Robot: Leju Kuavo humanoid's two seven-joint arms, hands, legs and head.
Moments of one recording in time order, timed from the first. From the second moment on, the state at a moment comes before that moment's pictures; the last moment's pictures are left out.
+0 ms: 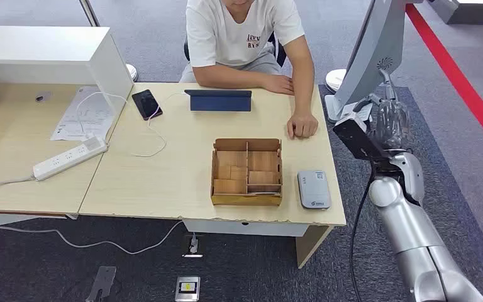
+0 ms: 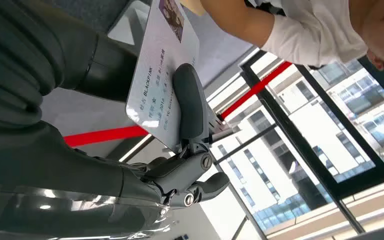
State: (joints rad) left arm -0.21 0.17 -0.88 -0.25 1.10 0.60 -0.32; right arm -0.69 -0.18 0.30 -0.90 0.72 -0.32 -0.23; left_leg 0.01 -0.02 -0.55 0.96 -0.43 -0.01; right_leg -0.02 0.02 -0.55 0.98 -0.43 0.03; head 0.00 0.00
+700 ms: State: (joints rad) left arm -0.25 0.18 -0.88 -0.25 1.08 0.54 -0.21; right arm -0.61 -0.18 0.38 -0.89 0.75 -0.22 -0.19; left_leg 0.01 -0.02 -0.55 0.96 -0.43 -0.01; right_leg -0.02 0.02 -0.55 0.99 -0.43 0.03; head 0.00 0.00
